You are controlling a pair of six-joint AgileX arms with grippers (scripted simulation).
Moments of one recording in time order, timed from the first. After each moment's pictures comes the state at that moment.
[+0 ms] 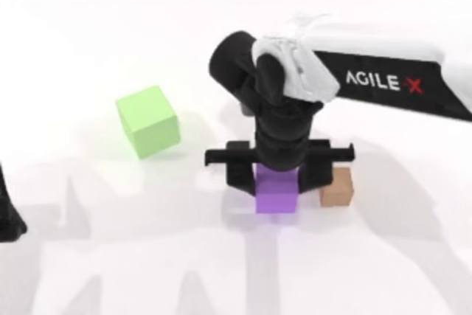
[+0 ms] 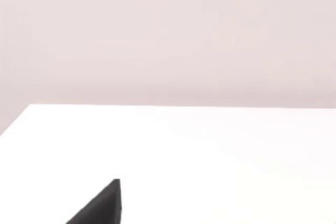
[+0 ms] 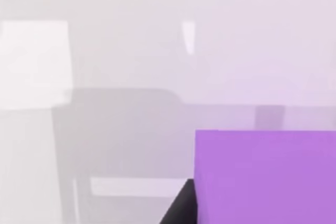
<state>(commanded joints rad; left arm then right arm) 0.02 0.00 0.00 0.00 0.00 0.00 0.72 2.22 1.67 -1.00 0.02 0.72</state>
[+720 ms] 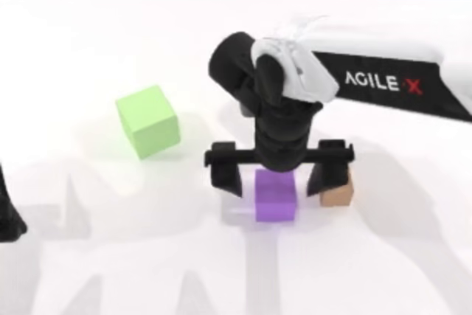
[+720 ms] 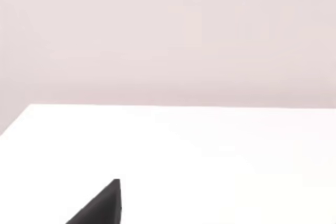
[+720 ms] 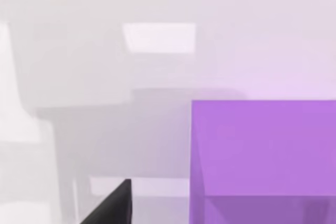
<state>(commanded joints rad) 0.02 0.00 0.00 0.00 0.00 0.00 0.72 2.22 1.67 -1.00 0.02 0.72</state>
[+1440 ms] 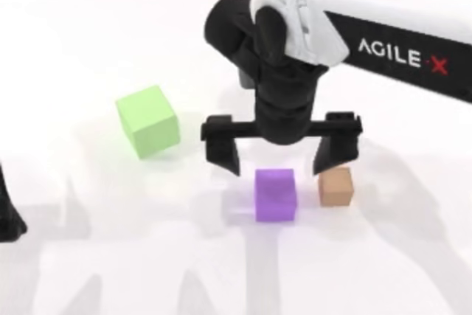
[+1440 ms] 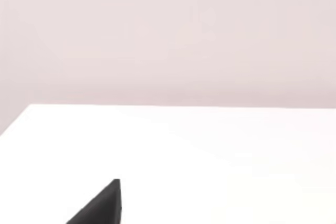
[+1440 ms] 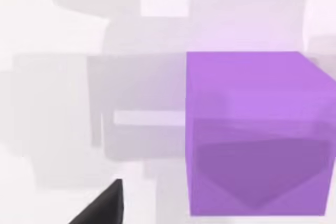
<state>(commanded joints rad) 0.02 0.00 0.00 0.00 0.00 0.00 0.73 2.17 1.81 -1.19 0.02 0.72</state>
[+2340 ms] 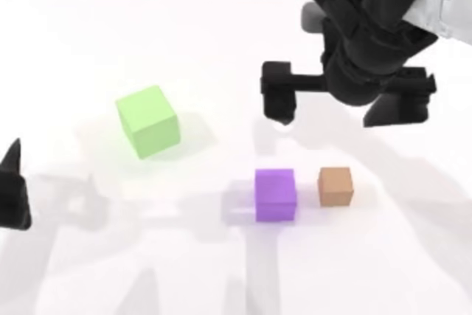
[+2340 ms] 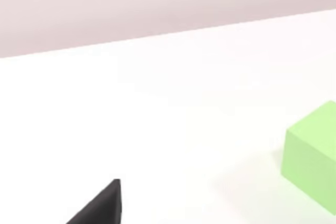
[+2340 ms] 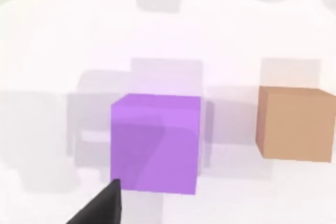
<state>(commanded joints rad) -0.07 0.33 0.34 -0.28 0.04 0.12 0.62 1.84 1.58 -1.05 0.05 0.59</state>
